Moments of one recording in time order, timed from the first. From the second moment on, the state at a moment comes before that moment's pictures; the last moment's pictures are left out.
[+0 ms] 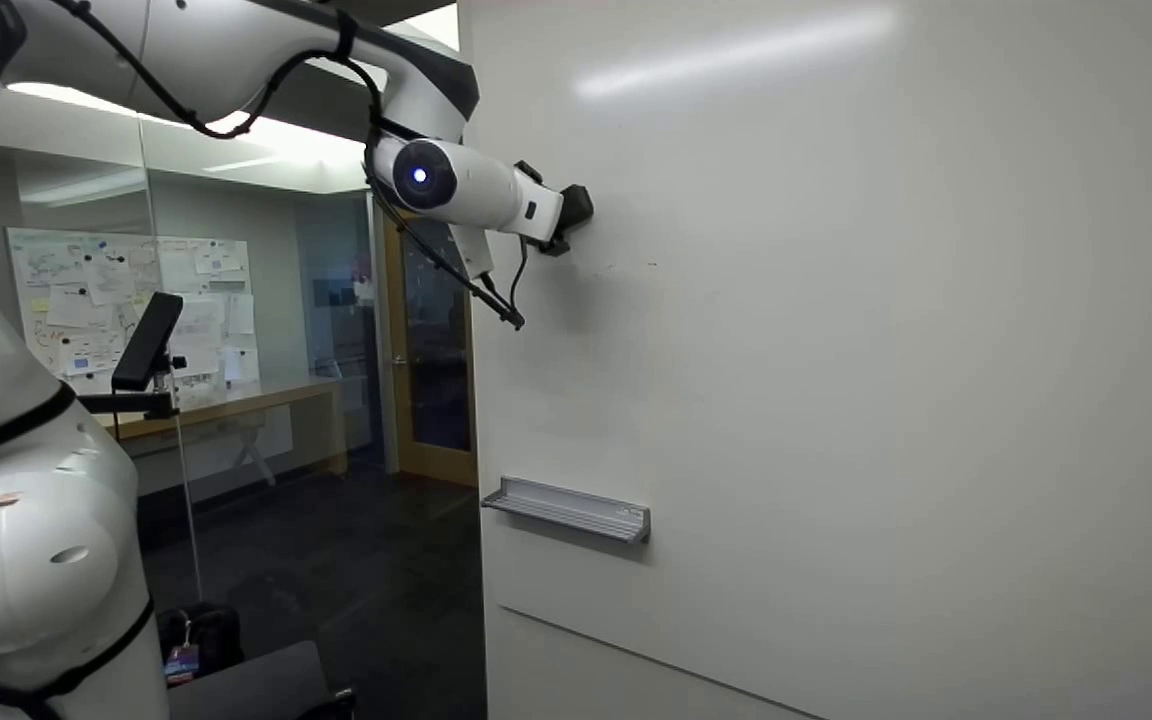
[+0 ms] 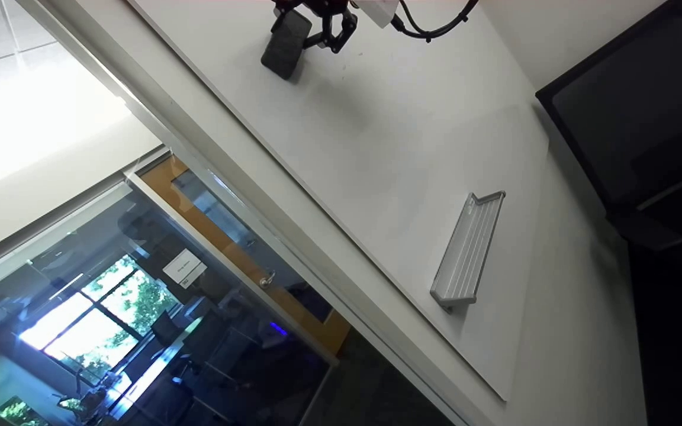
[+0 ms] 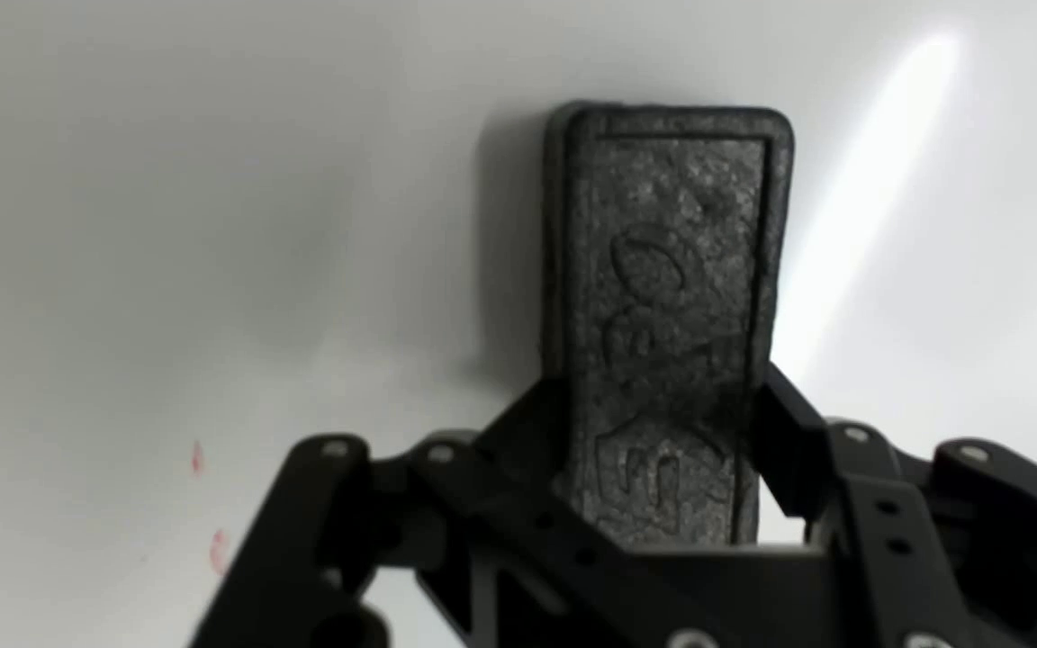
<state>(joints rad) 0.07 -0.38 0.20 -2.15 2.13 2.78 -0.94</state>
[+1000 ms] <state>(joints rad) 0.01 -0.30 0.16 -2.18 2.34 2.75 -0.94</state>
